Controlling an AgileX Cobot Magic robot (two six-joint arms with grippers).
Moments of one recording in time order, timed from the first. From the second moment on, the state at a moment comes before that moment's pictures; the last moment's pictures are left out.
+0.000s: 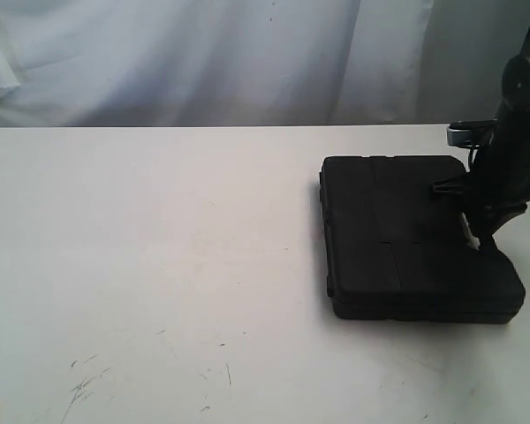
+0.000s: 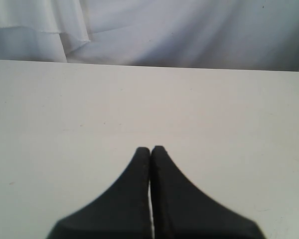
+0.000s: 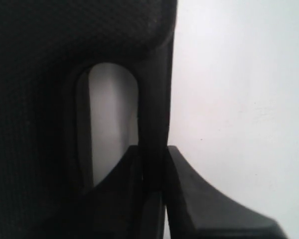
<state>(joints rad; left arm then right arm) 0.02 0.00 0.00 0.01 0.33 -0.02 0.14 2.18 -1.59 -0.09 1.03 0.06</state>
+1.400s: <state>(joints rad) 0.02 0.00 0.00 0.01 0.33 -0.02 0.06 1.77 -1.58 0.33 0.98 -0.13</state>
